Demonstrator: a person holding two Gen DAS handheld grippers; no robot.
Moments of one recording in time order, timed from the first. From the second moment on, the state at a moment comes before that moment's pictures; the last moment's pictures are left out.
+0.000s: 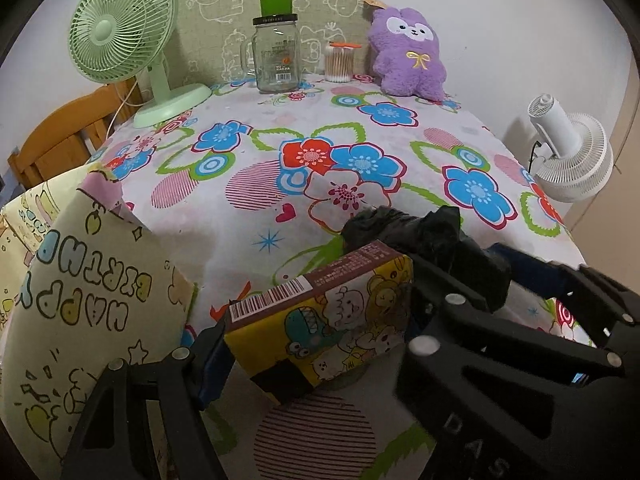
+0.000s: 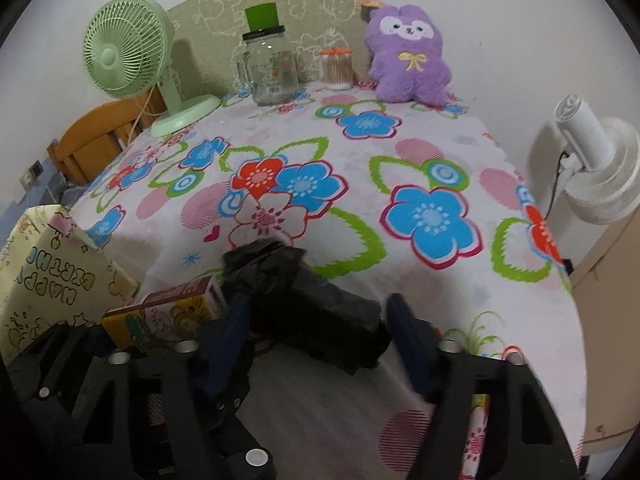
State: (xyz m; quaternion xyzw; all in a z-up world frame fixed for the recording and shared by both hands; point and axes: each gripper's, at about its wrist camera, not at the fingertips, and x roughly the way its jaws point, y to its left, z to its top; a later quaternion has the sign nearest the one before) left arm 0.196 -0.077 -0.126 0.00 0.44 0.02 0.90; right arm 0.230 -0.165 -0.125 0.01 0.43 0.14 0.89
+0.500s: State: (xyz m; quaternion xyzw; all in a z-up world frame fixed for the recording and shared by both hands) left arm 0.186 -0.085 -0.123 0.01 0.44 0.00 0.90; right arm 0.212 -0.176 -0.122 0.02 0.43 0.12 0.90
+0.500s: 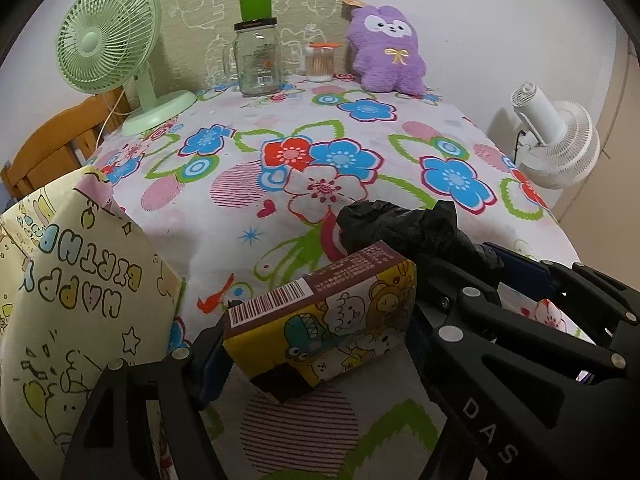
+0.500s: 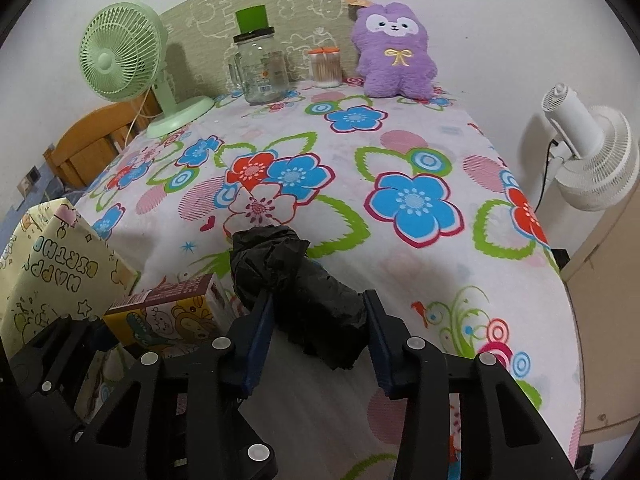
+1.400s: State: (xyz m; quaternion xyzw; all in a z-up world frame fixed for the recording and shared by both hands) left arm 0.135 -0.101 -0.080 0.02 0.39 -0.04 0.92; right arm 0.151 -0.194 -0.075 0.04 0.37 0.08 0.92
